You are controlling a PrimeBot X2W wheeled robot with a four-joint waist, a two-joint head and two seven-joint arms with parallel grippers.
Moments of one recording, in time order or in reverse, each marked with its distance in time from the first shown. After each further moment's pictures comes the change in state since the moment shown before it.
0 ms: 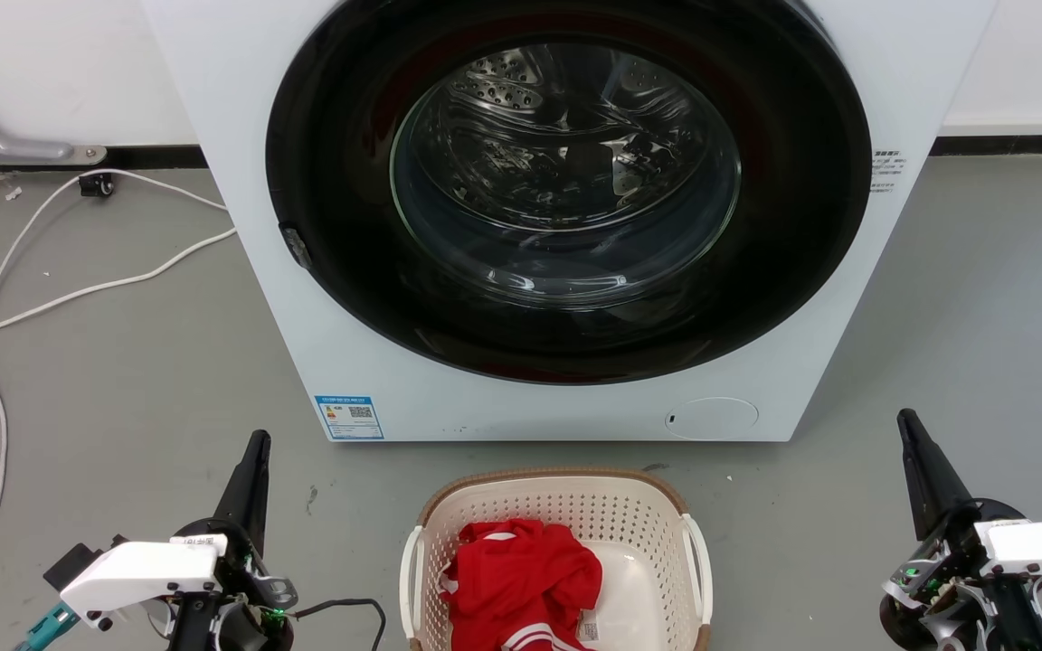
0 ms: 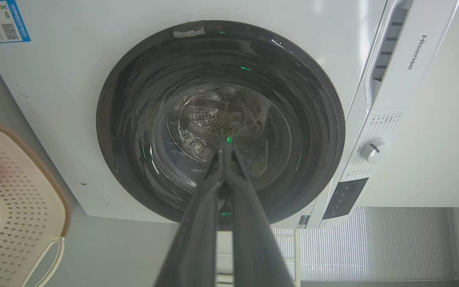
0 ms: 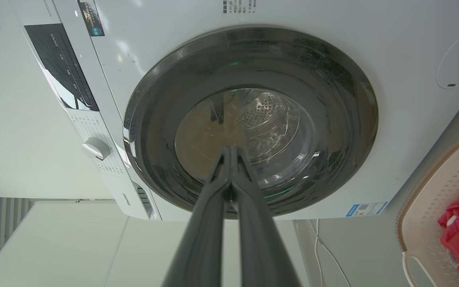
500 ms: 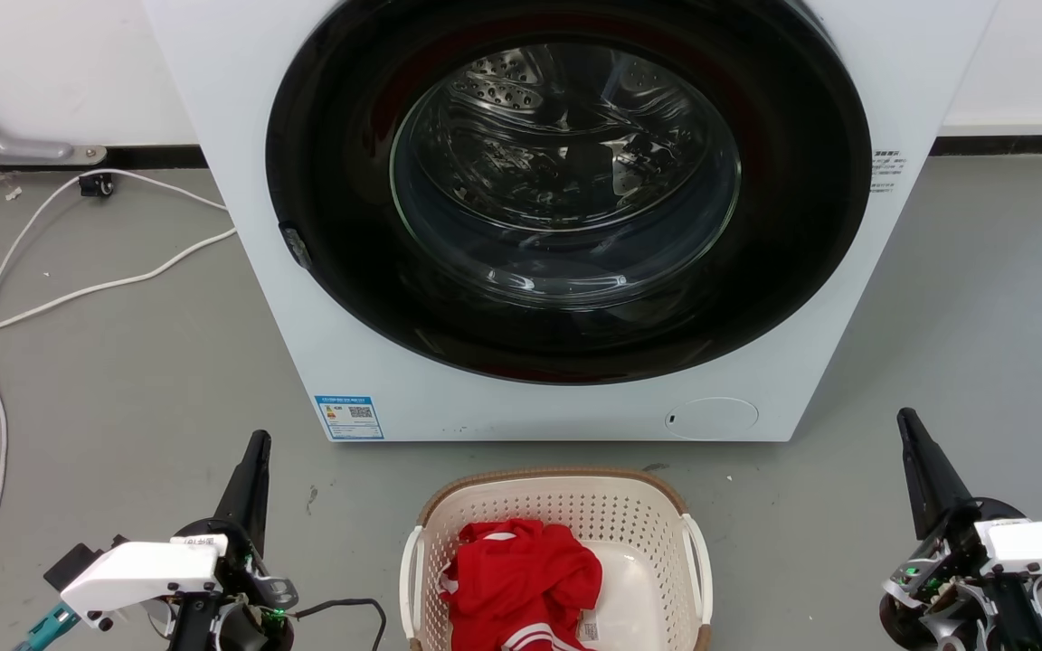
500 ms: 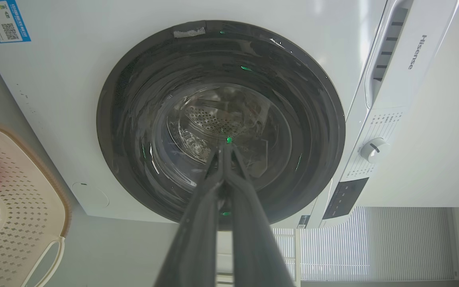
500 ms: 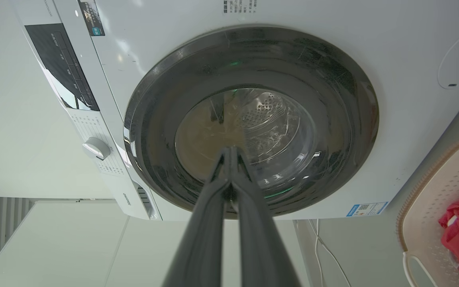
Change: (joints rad) left arm 0.000 -0.005 0.006 0.000 0.006 0.000 0.004; right arm -0.001 0.002 -0.003 0.000 -0.002 0.000 0.003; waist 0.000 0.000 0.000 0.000
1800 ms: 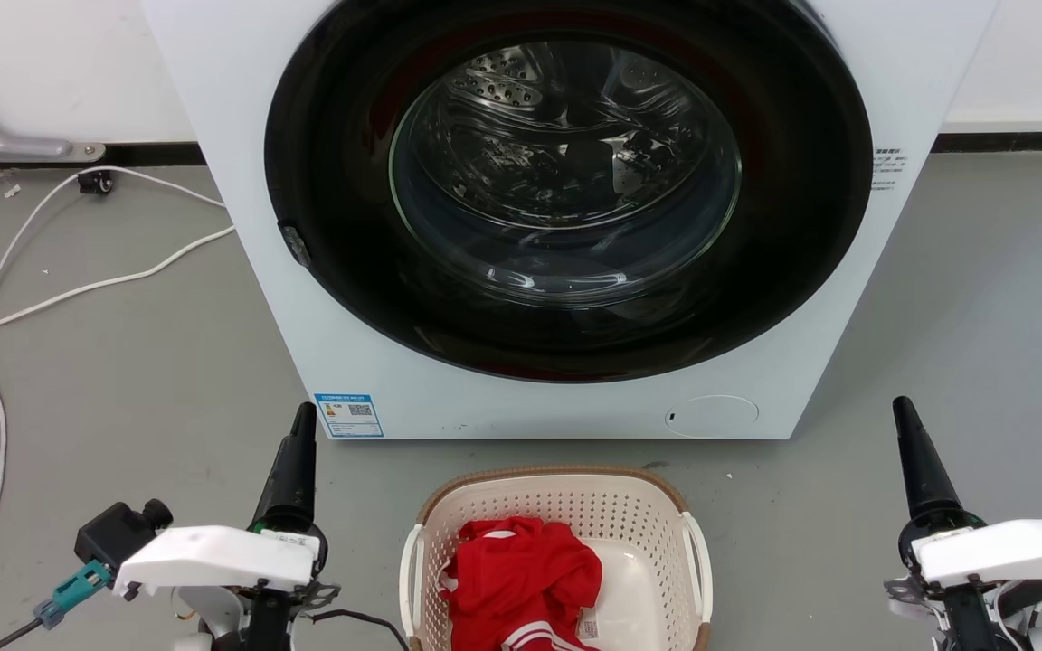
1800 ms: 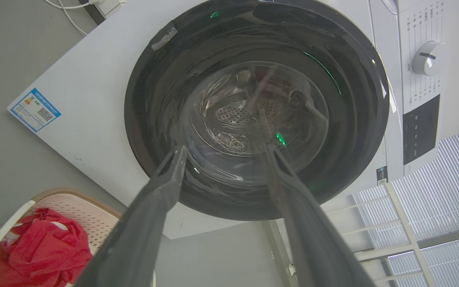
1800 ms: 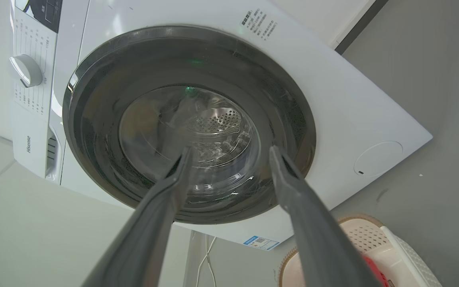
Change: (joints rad) left arm 0.017 -0.012 -0.103 -0.072 0.458 0.025 -0.125; right arm 0.031 0.005 0.031 -0.050 -0.537 0.000 -0.128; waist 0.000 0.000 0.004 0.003
